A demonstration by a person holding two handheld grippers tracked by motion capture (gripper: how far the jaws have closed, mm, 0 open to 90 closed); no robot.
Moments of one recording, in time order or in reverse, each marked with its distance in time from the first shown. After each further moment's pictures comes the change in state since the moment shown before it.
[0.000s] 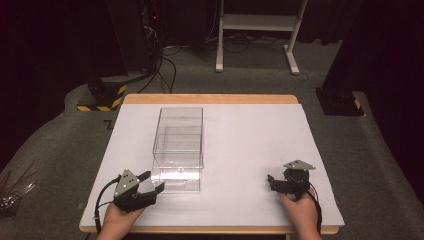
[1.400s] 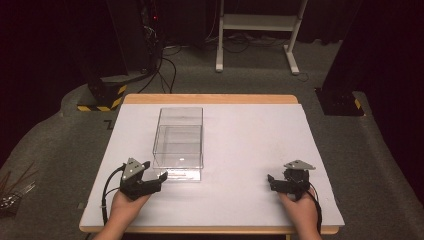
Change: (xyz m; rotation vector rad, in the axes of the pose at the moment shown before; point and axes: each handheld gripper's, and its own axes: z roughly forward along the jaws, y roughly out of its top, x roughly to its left) left arm 0.016 0.013 0.032 0.032 0.063 -0.068; right arm 0.000 0.000 0.000 0.000 0.000 0.000
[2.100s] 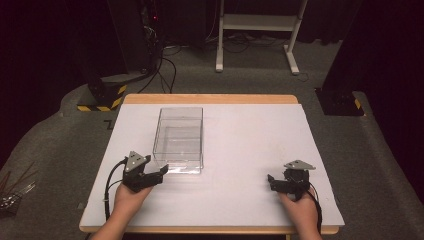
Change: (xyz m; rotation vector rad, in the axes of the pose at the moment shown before) left arm 0.009 0.009 0.017 -0.007 0.031 -0.020; right arm 0.000 0.000 0.000 0.000 0.002 0.001
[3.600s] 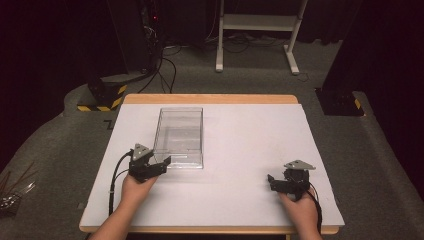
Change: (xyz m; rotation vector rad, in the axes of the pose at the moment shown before) left arm 0.012 0.005 0.035 0.034 0.035 -0.045; right arm 0.000 0.000 0.000 0.000 0.000 0.000
